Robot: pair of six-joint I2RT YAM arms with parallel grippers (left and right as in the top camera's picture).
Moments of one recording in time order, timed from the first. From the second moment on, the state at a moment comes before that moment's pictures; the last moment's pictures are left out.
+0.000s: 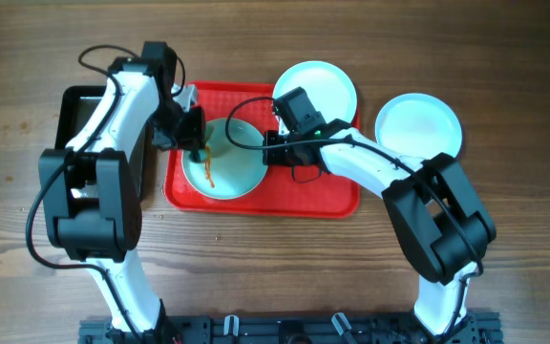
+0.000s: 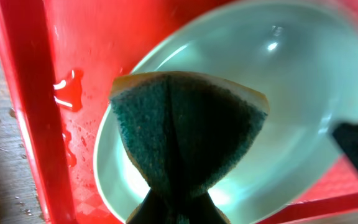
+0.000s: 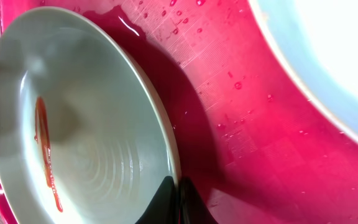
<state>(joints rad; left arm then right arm) -0.08 2.04 1.52 -1.10 0.26 -0.13 0.58 2.01 1.23 -0.29 -0.28 0.61</state>
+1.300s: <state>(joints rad) -0.17 1.98 1.29 -0.76 0.10 -0.34 0.58 2.05 1.24 -0.24 -0.31 0.68</state>
